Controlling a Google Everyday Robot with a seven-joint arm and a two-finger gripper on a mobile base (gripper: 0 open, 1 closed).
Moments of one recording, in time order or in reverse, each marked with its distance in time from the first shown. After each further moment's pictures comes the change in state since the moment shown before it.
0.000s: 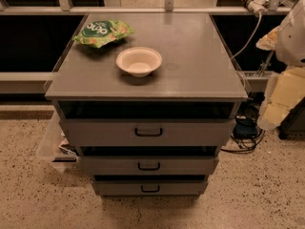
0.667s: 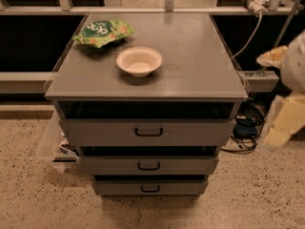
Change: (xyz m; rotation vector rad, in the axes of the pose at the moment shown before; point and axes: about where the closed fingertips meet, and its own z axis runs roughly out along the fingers) arm 0.008 0.023 0.012 0.019 -0.077 -0.013
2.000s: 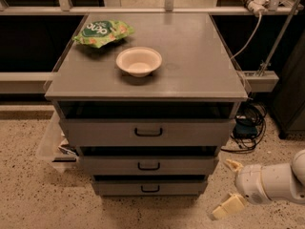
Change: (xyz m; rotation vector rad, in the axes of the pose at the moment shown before) arm 0.083 0.115 0.299 -0.205 -0.449 0.371
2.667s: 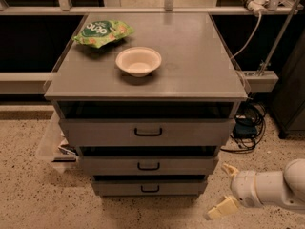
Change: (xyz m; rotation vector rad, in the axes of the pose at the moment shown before) arm 0.021 -0.010 0.026 0.016 -0.039 0.031
